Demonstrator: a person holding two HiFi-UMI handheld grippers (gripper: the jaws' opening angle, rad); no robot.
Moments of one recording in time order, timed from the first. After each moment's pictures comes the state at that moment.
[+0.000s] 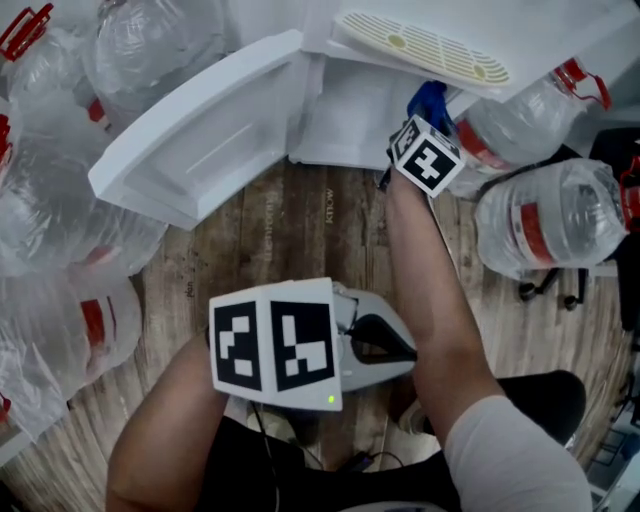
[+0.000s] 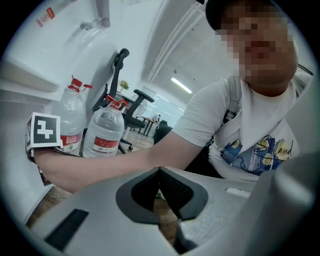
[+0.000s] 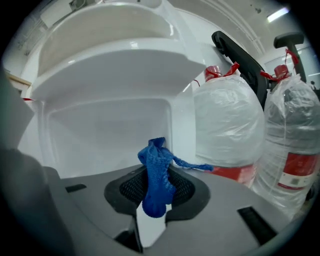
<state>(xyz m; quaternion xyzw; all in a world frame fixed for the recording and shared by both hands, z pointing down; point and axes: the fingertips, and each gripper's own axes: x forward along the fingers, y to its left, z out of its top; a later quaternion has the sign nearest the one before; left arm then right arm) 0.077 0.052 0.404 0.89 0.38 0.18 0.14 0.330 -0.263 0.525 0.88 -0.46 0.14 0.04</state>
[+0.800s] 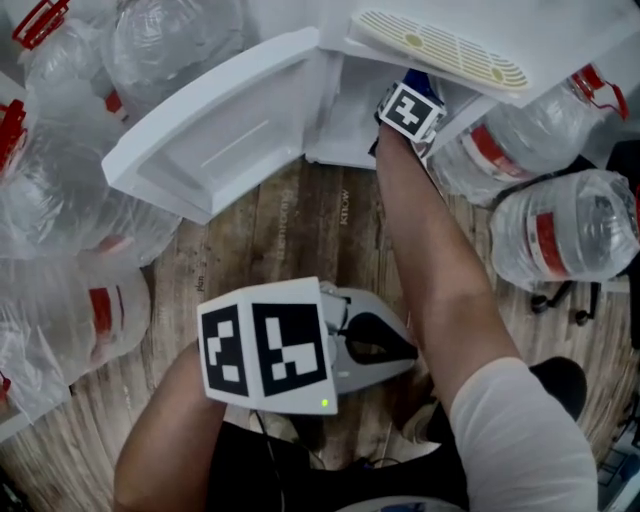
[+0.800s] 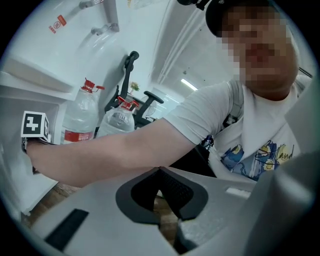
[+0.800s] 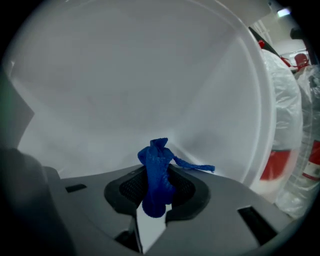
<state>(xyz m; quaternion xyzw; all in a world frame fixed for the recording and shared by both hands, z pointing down) 0.076 0.039 0.407 0.91 0.33 0.19 0.16 0.312 -0.369 0.574 0.84 -0.50 0.20 0.04</state>
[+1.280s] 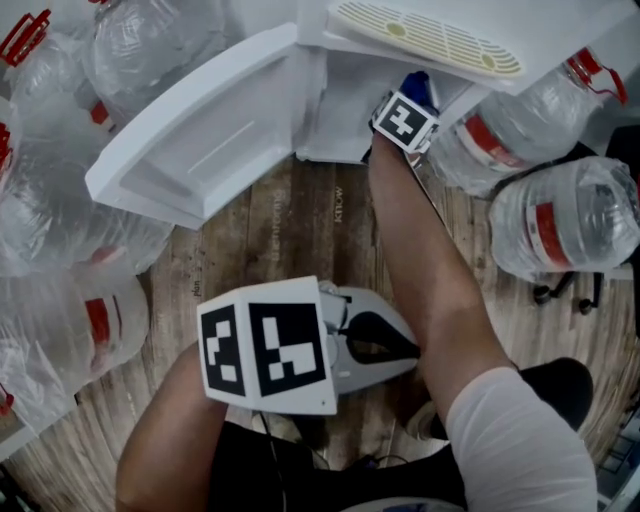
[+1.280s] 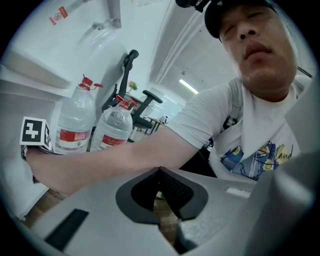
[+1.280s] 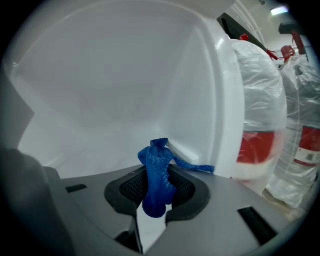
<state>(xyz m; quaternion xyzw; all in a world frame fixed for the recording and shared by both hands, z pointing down) 0.086 0.040 0.412 0.90 0.35 0.19 0.16 0.324 -0.329 0.604 0.86 -0.45 0.24 0.04</state>
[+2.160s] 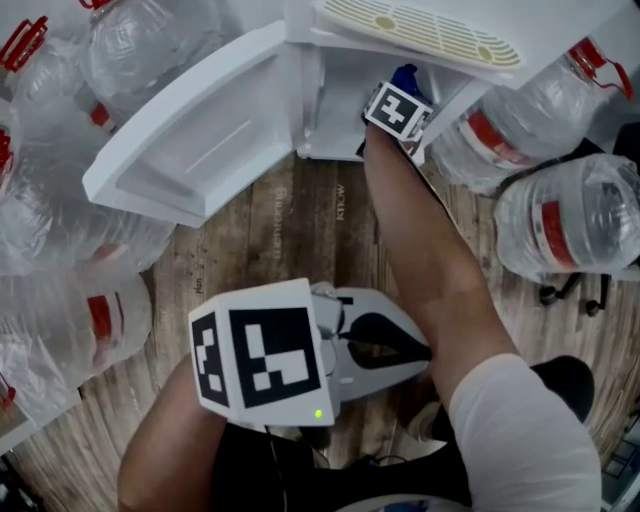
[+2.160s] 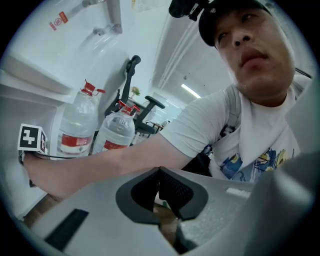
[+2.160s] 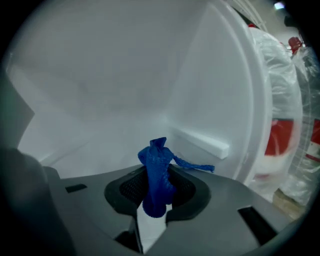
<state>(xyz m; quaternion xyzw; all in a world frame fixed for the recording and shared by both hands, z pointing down) 0.103 0.039 0.395 0.91 0.33 0.17 0.17 0.316 -0.338 0.637 0.84 -0.45 0.30 0.06</state>
